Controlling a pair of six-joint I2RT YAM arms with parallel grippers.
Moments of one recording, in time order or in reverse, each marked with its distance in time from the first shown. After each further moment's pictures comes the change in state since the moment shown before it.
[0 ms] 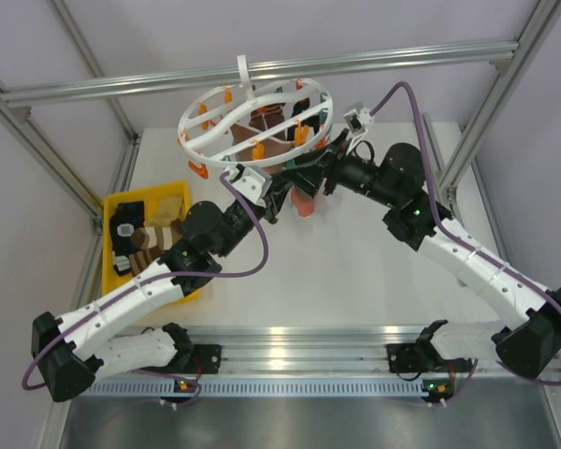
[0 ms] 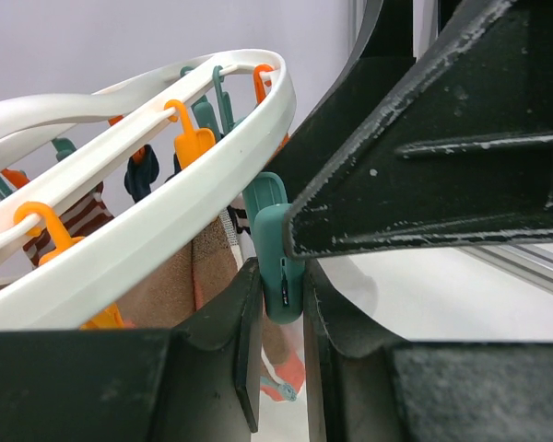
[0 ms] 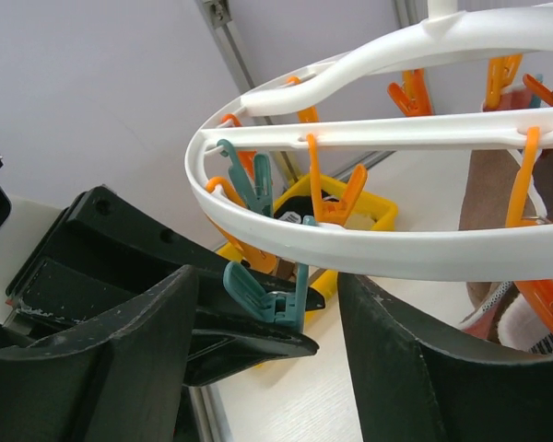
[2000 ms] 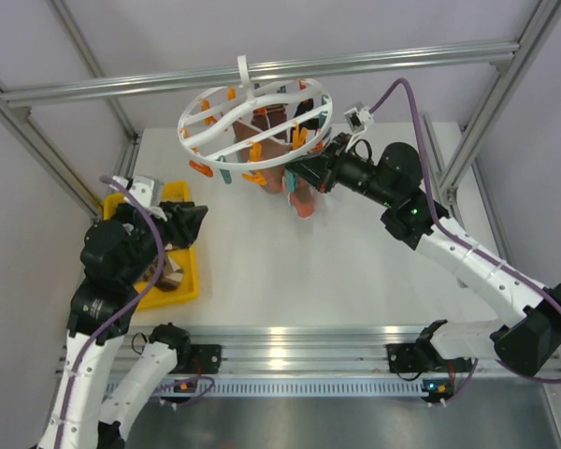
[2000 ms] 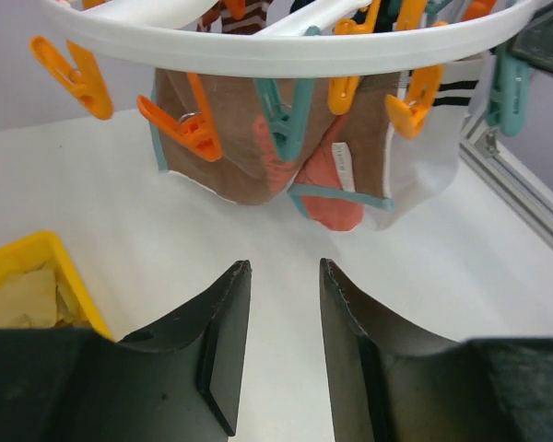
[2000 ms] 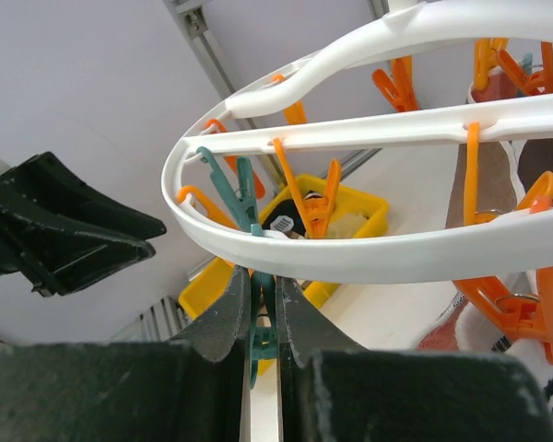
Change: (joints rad) left arm 0.579 -0.430 0.129 -0.856 0.306 -0.264; right arm 0.000 0.015 0.001 -0.005 0.063 0.031
